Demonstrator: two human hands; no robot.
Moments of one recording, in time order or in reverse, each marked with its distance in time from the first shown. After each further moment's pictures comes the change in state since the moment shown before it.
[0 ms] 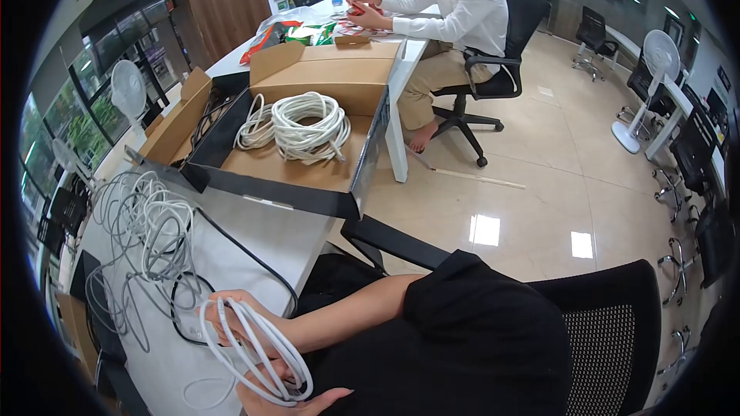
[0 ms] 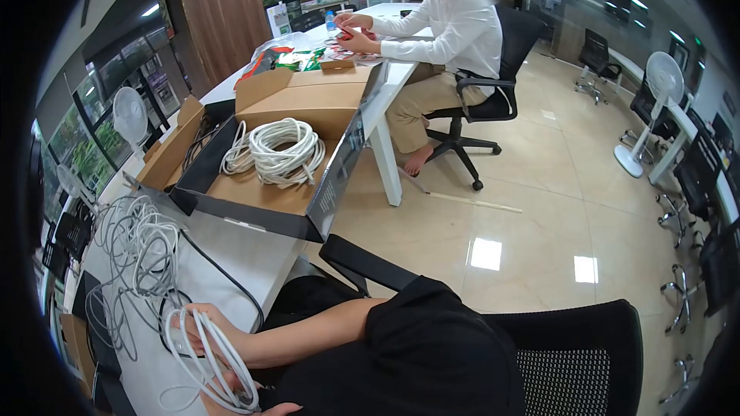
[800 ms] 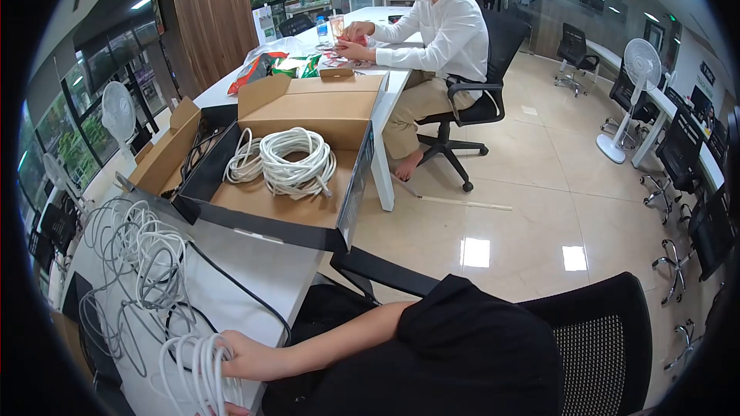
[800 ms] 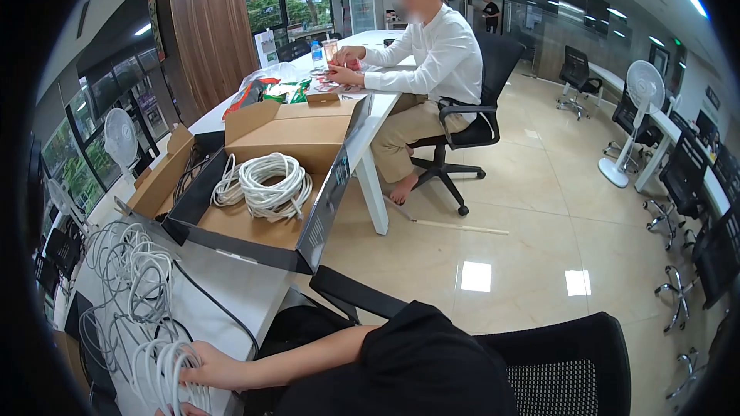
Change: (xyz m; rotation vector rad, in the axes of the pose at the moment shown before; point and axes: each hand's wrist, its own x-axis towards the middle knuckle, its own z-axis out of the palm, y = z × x) left_hand -0.026 -0.007 -0.024 -0.178 0.311 -0.261; right_hand -0.003 -0.015 0.001 -0.719 -0.070 0.048
